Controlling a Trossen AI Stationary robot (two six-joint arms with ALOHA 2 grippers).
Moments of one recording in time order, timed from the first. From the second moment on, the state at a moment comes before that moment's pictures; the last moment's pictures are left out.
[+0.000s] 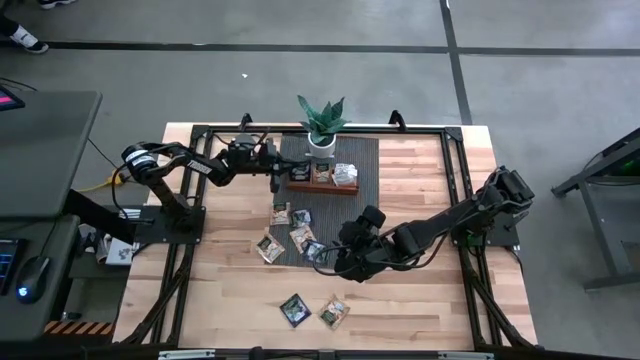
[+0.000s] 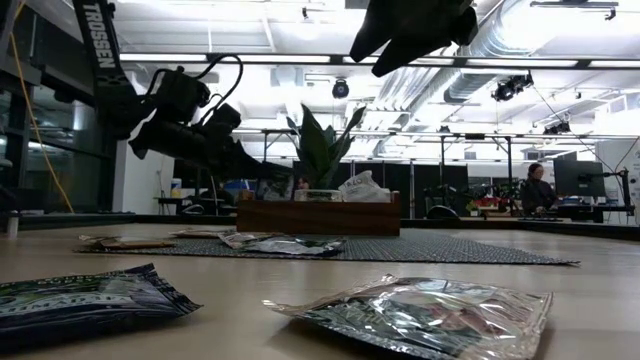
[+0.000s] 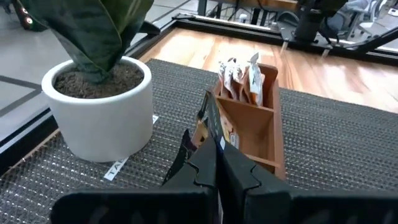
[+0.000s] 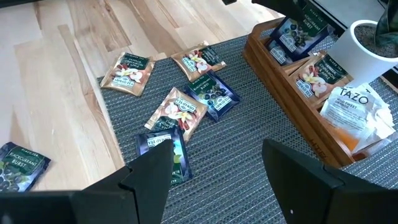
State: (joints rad) left arm 0.66 1.64 0.44 0.93 0.46 0.05; right arm 0.43 1.71 1.36 -0.65 0.70 0.73
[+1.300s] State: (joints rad) left arm 0.39 1.56 0.39 0.81 0.50 -0.03; right arm 0.42 1.83 1.36 -0.61 0.66 0.71
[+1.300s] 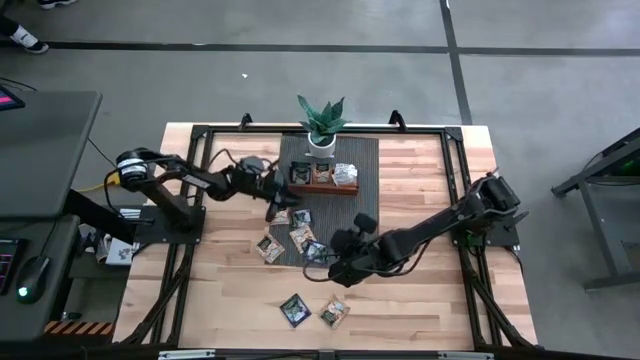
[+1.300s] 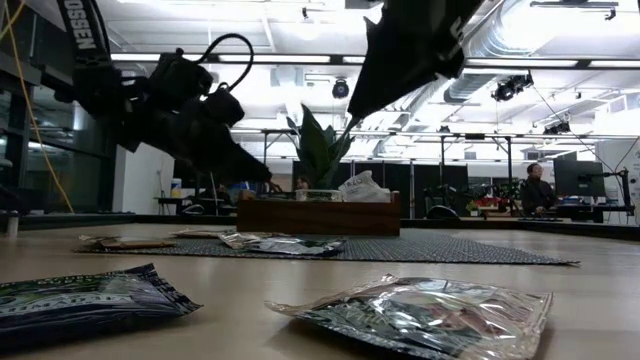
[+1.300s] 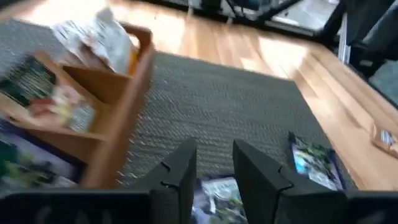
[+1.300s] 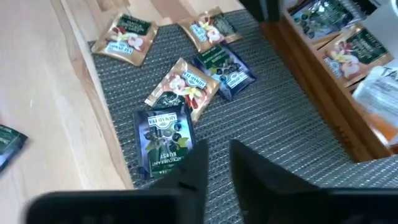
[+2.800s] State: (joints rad) left arm -0.20 1.72 0.47 0.85 0.11 -0.08; right arm 0.39 1.87 1.13 -0.31 0.46 0.89
